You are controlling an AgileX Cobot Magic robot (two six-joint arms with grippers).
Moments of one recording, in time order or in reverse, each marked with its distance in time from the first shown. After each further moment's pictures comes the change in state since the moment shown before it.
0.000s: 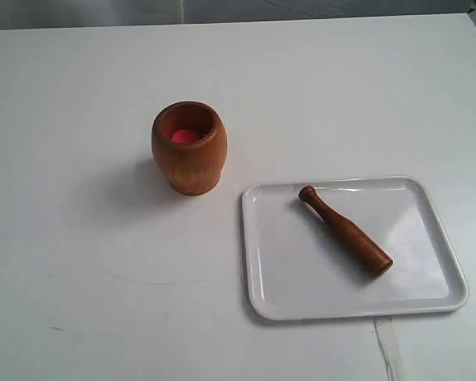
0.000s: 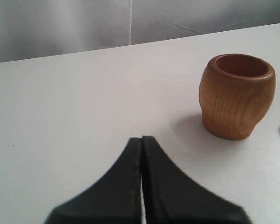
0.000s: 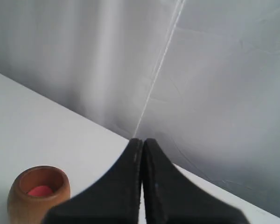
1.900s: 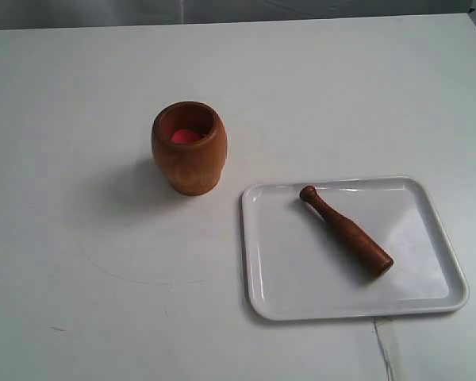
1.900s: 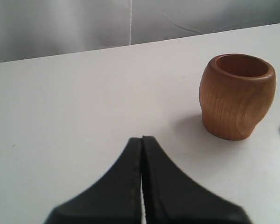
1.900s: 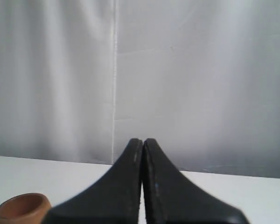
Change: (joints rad) left arm 0.000 0.000 0.000 0.000 0.000 0.000; right arm -0.523 -0.550 0.395 0.019 0.325 0.271
